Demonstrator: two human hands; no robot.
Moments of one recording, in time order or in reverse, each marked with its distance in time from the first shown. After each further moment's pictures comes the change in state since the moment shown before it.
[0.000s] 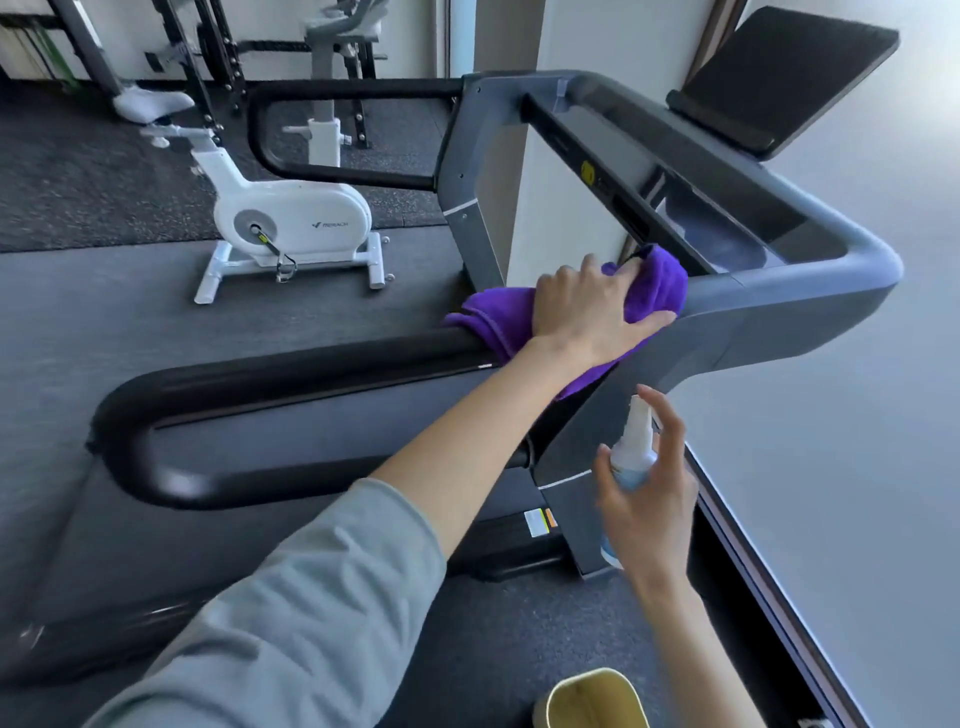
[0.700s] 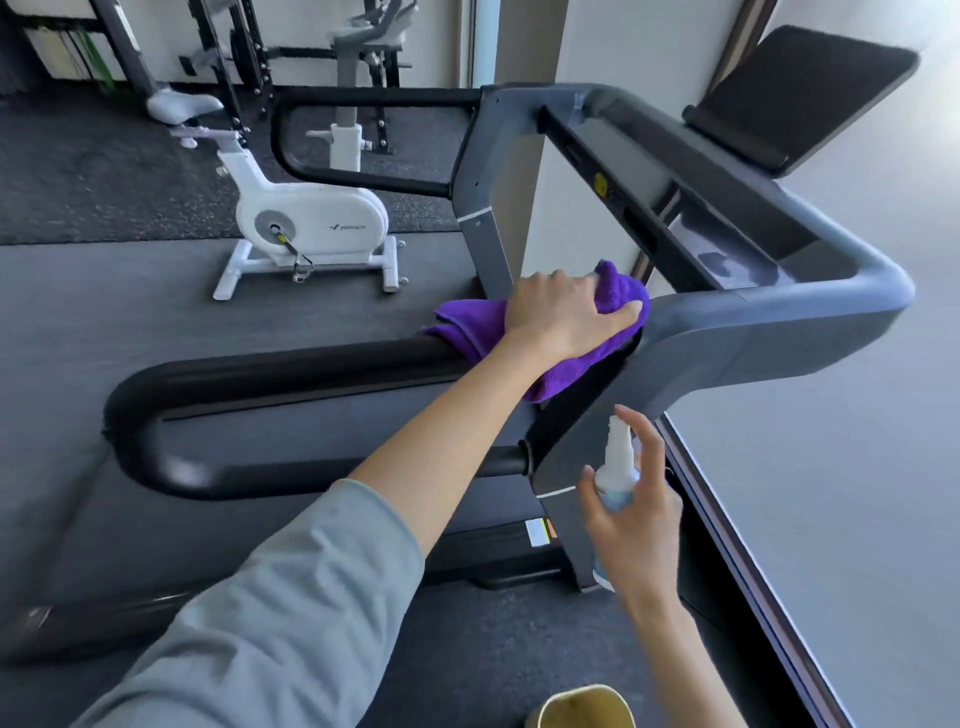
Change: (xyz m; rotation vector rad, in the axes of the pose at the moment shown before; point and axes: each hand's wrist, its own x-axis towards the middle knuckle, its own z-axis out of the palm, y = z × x) left_hand 0.006 -0.024 -0.004 -0.043 -0.043 -0.088; right_hand -0.004 0.001 -0.003 0.034 -0.132 0.049
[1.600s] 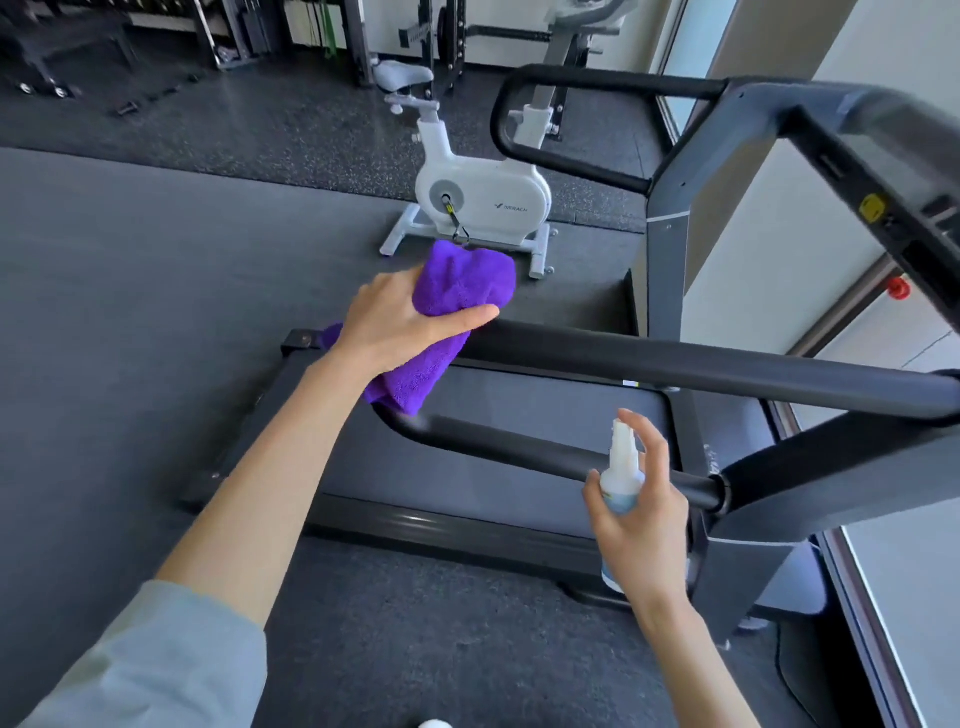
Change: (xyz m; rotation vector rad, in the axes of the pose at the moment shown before) left_hand -0.198 -0.279 -0.073 -0.436 0.256 -0.518; right_hand -0.041 -0.064 0.142 0.062 -0.348 -0.102
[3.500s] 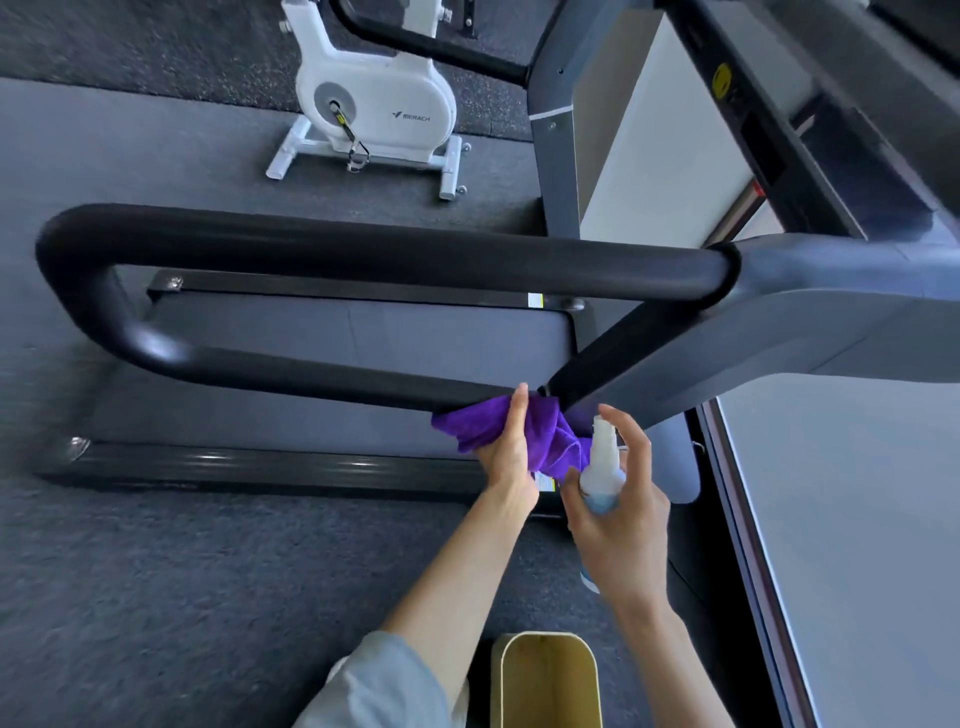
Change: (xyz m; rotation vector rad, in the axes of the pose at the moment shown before) left_hand -0.117 0.135 0.375 -1.439 0.200 -1.161; right_hand -0.022 0.129 -0.136 -0.074 0.043 0.061
